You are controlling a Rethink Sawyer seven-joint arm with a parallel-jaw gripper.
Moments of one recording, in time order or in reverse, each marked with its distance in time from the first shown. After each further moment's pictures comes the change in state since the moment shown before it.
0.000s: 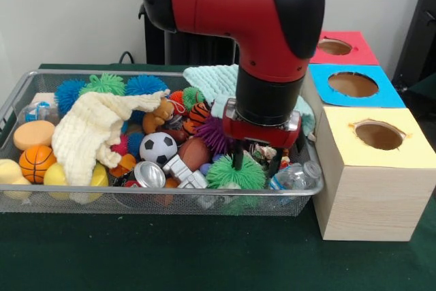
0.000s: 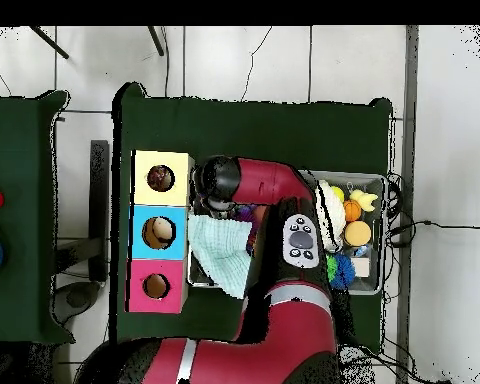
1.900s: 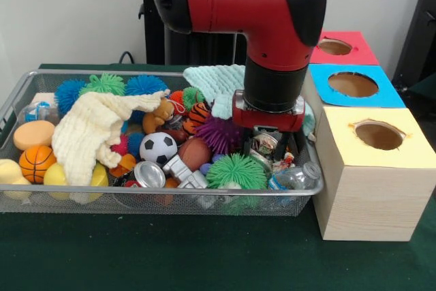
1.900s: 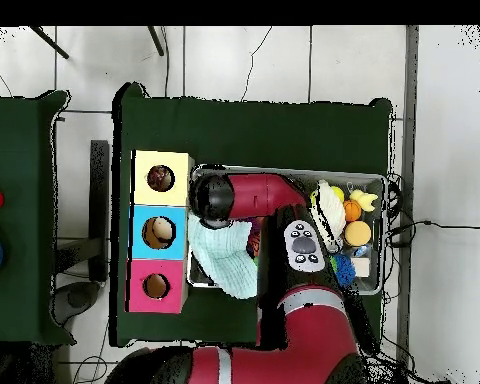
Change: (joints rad) arm -0.073 -0.069 0.154 0.126 -0.205 -0.025 0.000
